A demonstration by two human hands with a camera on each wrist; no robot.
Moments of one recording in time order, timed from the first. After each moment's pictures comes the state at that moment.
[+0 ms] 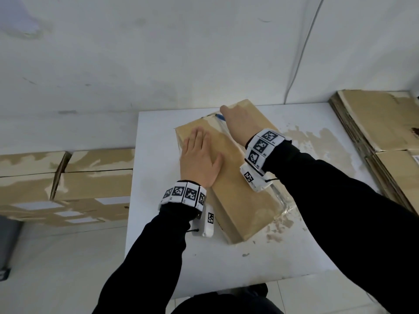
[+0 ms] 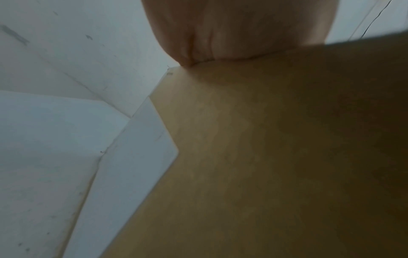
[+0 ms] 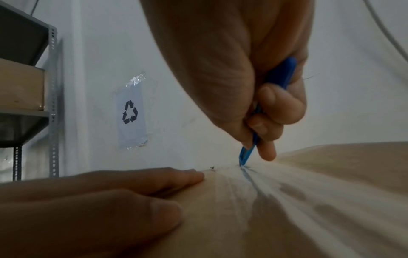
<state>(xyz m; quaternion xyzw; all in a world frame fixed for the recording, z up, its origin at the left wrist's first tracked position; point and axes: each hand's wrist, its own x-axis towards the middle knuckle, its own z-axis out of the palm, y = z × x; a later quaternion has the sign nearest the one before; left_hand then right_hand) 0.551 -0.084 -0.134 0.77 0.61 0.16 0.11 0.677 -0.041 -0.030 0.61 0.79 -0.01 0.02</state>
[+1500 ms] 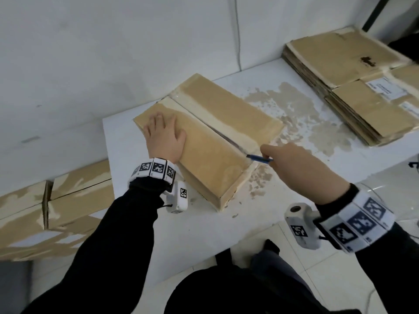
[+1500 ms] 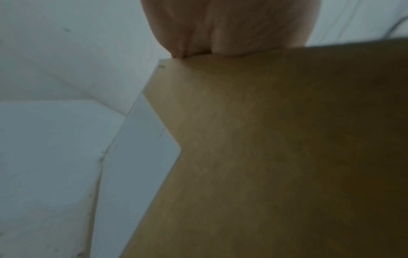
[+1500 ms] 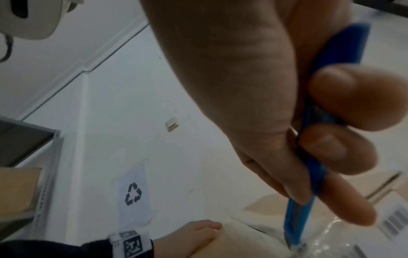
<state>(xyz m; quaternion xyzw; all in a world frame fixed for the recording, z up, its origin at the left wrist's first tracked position) 0.555 -0.080 -0.128 0.79 0.59 0.12 0.09 0.779 -0.266 -0.045 0.72 0.68 -0.11 0.01</state>
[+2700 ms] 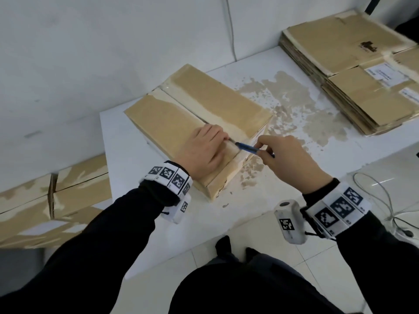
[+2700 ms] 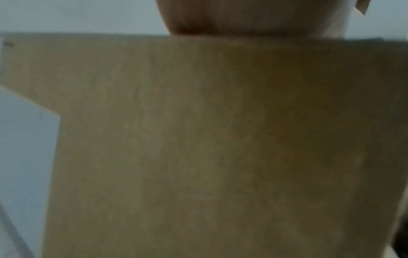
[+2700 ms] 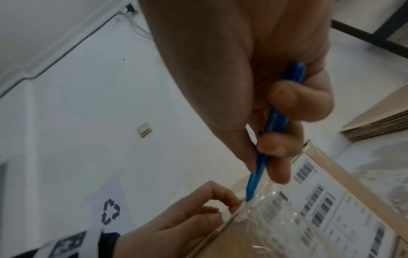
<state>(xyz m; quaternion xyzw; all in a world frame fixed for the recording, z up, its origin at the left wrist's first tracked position) 0.616 -0.157 -0.120 0.96 0.25 0.09 0.06 0.805 -0.278 -0.074 0.73 0.62 -0.20 -0.19</state>
